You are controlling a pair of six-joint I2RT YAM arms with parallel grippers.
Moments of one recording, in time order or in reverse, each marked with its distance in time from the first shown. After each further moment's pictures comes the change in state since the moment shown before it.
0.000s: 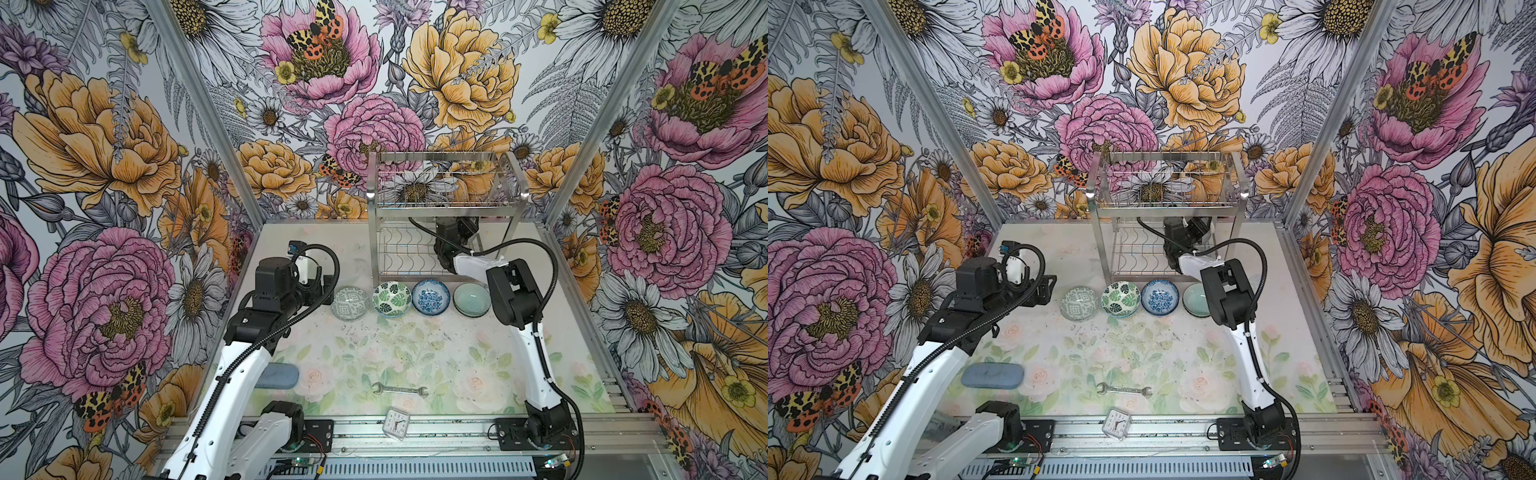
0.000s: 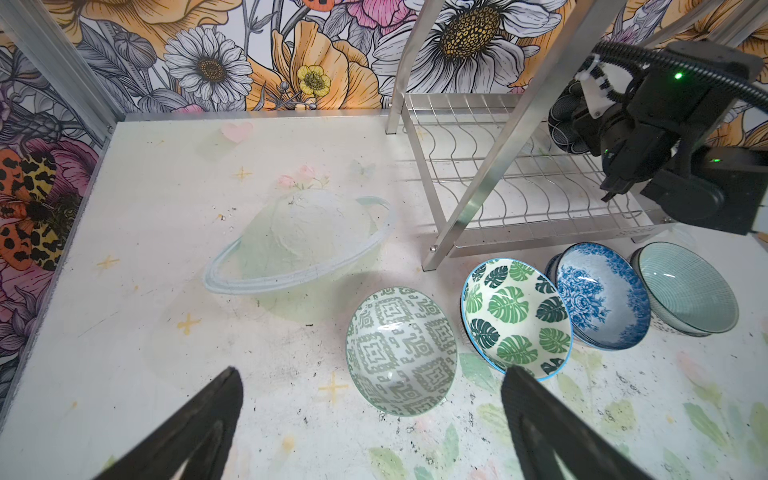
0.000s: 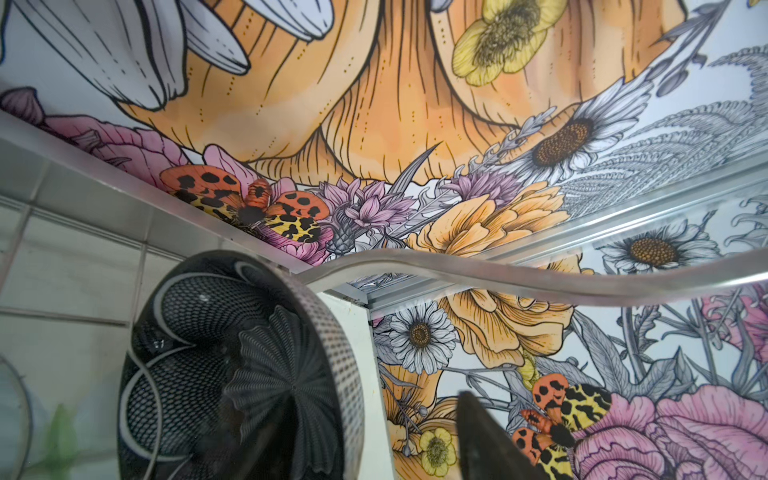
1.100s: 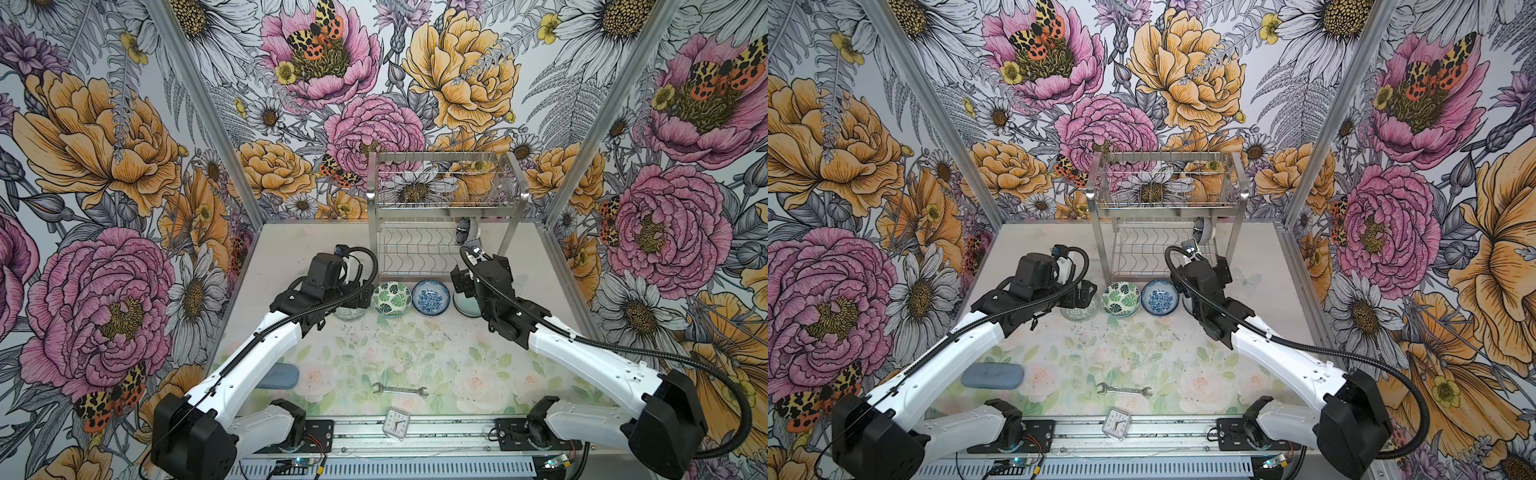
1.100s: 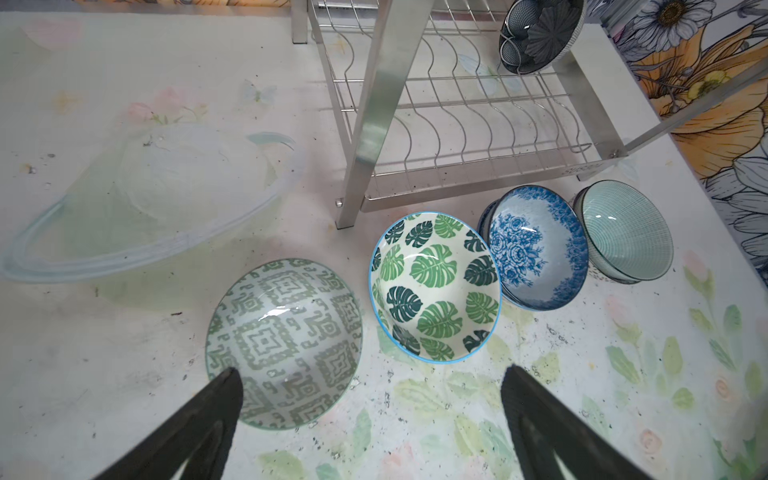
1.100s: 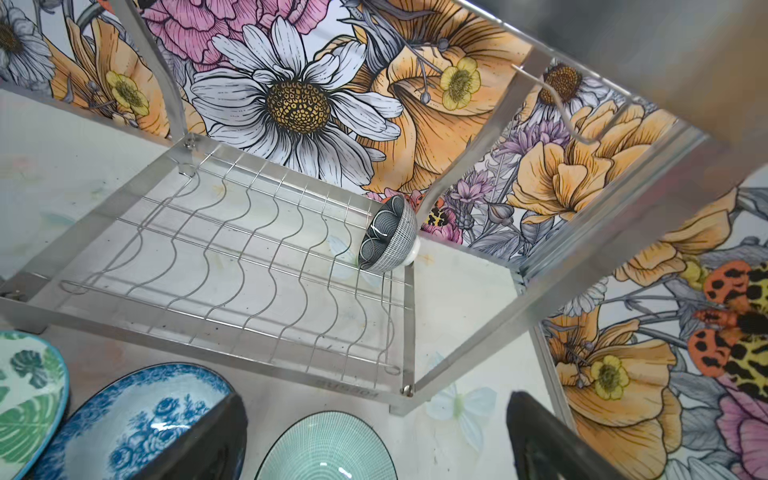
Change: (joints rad) left arm -0.310 0.292 0.023 0.082 -0.070 -0.201; right arm 0.259 -1.218 -0.880 -0.545 -0.424 0.845
